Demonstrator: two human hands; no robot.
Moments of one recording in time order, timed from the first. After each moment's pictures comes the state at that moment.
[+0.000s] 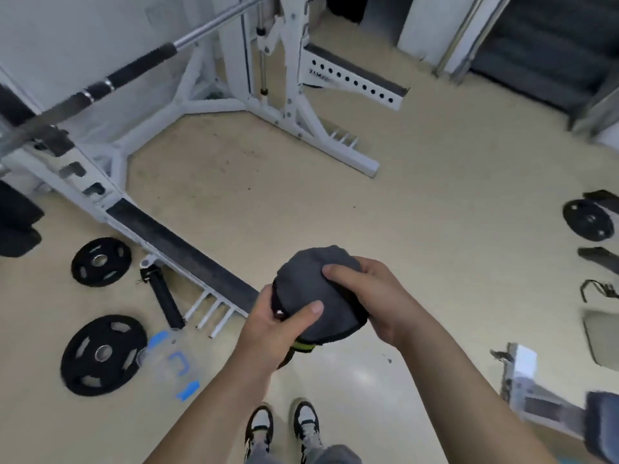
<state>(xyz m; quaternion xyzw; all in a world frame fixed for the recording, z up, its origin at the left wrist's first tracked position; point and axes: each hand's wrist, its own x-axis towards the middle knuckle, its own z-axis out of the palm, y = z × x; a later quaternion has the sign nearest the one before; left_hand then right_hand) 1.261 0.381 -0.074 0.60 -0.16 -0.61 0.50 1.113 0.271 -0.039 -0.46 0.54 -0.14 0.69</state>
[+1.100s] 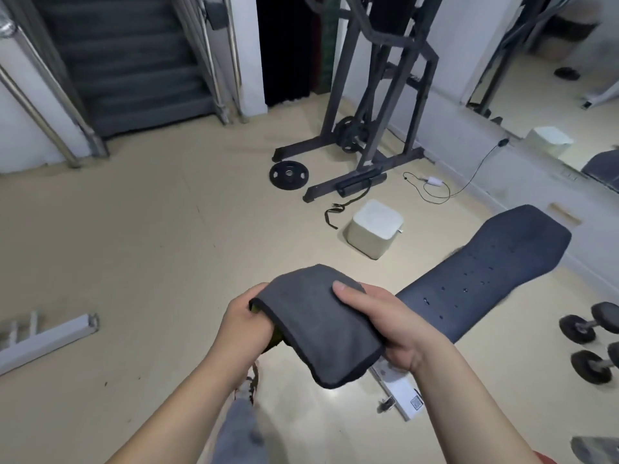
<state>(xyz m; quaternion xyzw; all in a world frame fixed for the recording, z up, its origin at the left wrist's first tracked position) 0.591 0.026 -0.012 0.44 -0.57 -0.68 0.13 0.423 0.160 -0.004 -0.11 0.59 -0.55 0.58</state>
